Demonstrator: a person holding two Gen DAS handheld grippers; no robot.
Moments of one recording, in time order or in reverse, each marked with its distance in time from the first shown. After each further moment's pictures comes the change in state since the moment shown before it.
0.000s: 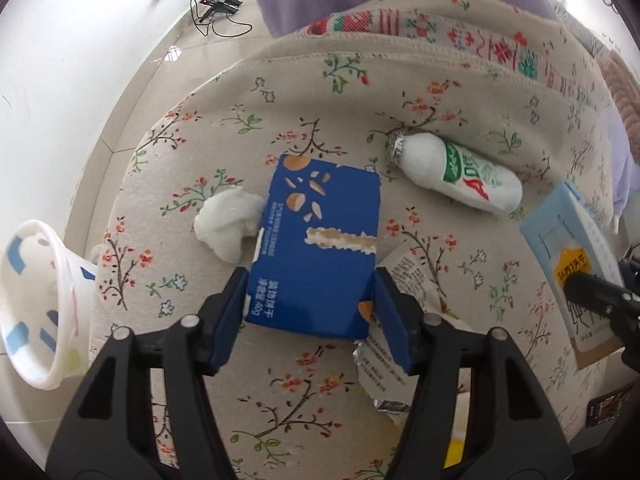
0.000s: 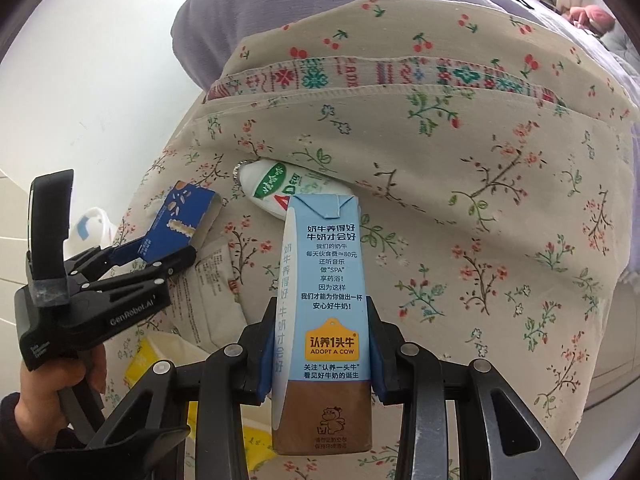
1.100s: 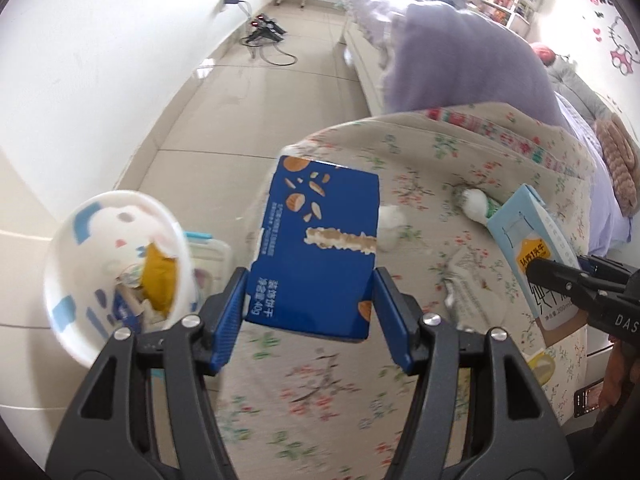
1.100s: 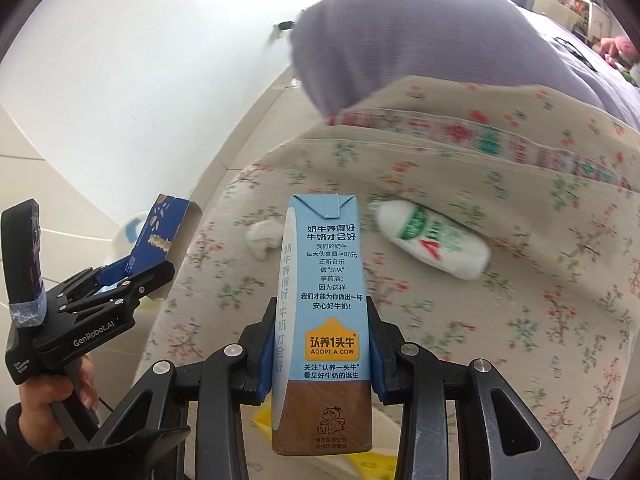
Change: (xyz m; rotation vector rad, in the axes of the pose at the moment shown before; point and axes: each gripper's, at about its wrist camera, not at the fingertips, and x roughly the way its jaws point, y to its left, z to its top) left arm -0.077 0.133 -0.034 -0.148 -0.129 -0.027; right arm -0.007 0.111 0.017 -0.099 -0.072 0.093
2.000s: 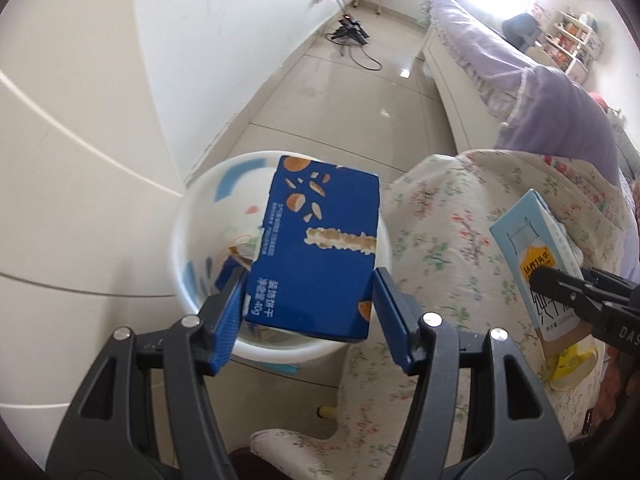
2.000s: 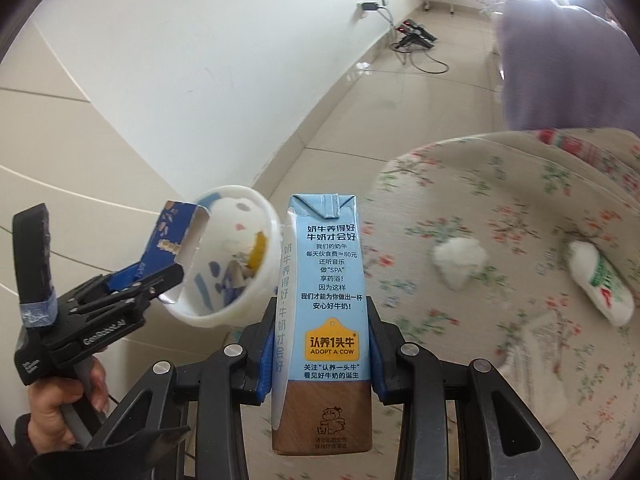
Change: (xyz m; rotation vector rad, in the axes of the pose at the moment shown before) left arm -0.018 0.148 -0.027 -0.193 -0.007 0.121; right arm 0.081 0.147 0.023 -0.138 0.052 0.145
